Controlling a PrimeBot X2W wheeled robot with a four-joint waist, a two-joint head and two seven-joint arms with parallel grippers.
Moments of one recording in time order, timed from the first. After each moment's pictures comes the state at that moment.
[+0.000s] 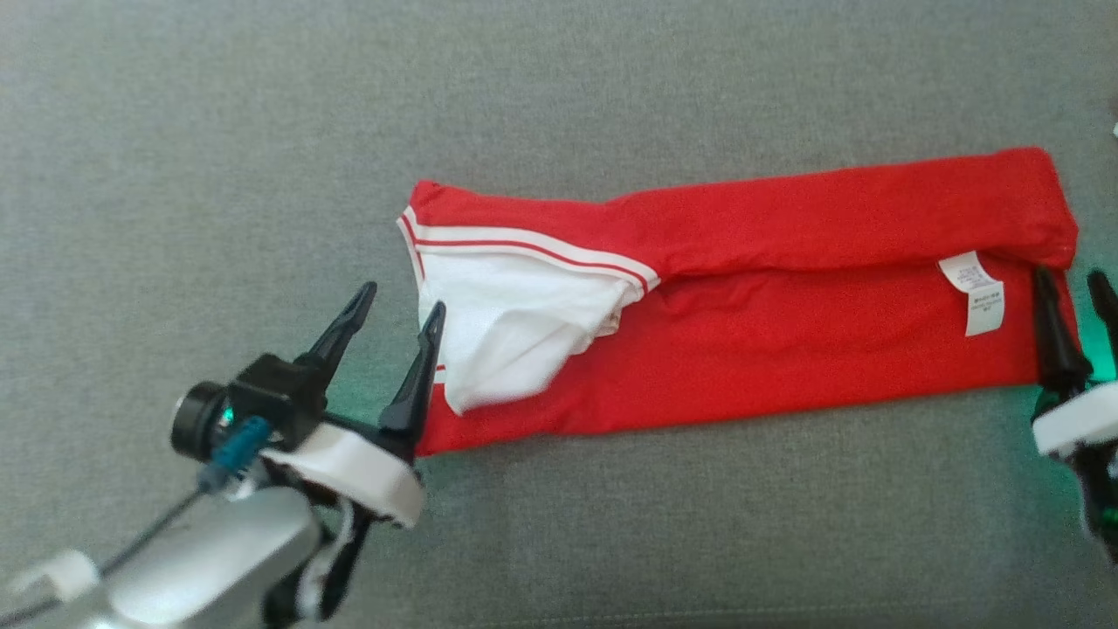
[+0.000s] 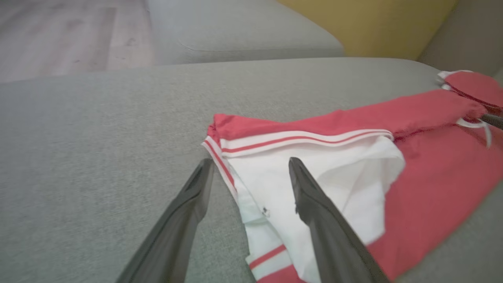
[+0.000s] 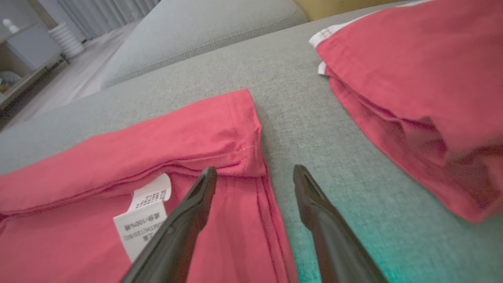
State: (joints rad) left arm -0.63 0.67 -1.21 -0.03 -1.02 0.43 -0.24; right arm -0.30 -0.56 0.33 0.54 0.86 0.12 -0.23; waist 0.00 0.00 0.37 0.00
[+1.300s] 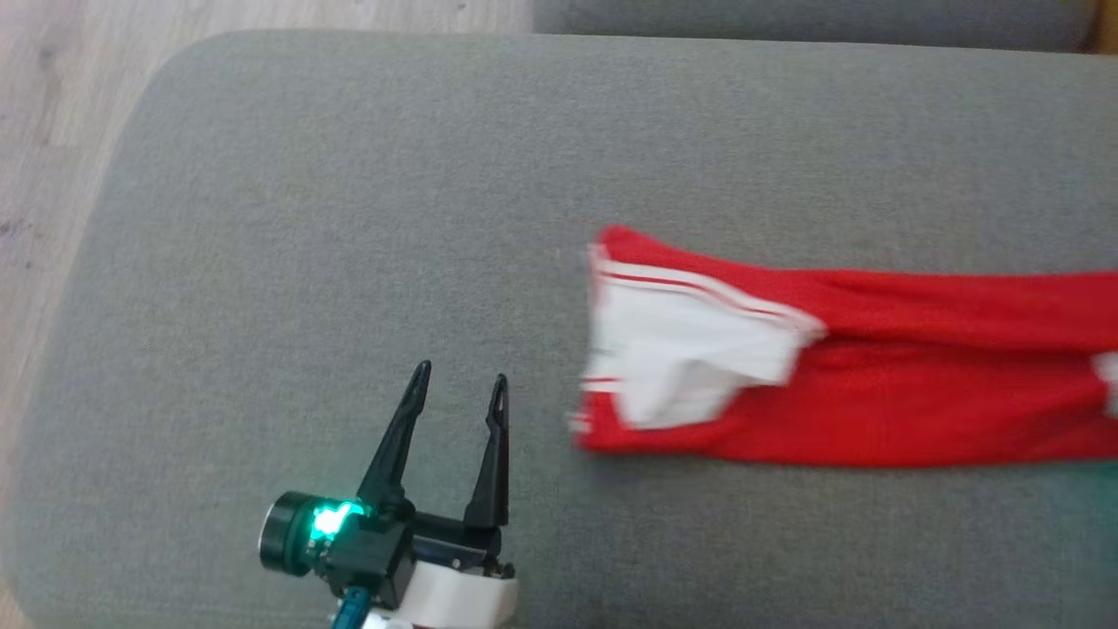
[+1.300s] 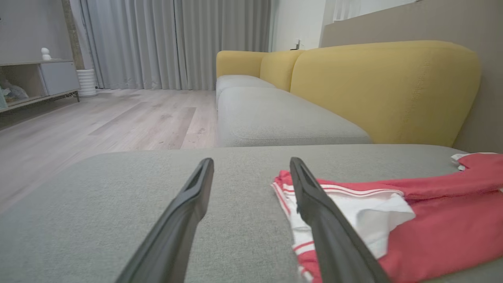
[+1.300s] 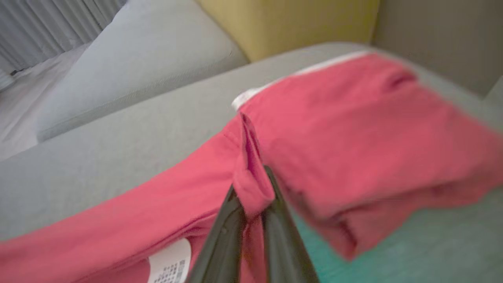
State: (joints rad) left arm -0.05 0.13 -0.54 0.02 -0.22 0.24 -0.25; right arm -0.34 -0.43 -0.20 0.81 0.52 0.12 -0.08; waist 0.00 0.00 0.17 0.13
